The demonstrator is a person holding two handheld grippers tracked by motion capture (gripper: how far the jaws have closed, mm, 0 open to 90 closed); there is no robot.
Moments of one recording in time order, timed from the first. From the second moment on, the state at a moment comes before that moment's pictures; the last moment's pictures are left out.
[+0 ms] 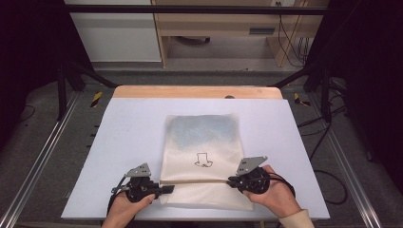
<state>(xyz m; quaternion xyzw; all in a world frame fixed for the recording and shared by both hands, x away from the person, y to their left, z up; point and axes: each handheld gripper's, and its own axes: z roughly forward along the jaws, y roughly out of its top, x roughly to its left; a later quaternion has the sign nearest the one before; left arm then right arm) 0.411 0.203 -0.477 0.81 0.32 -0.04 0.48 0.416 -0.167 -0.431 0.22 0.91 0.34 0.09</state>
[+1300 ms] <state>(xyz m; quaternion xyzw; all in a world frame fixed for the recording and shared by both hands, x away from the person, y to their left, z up) 0.412 0.204 -0.476 0.81 0.32 -0.04 0.48 0.411 -0.185 -0.435 0.24 0.90 0.34 0.09</state>
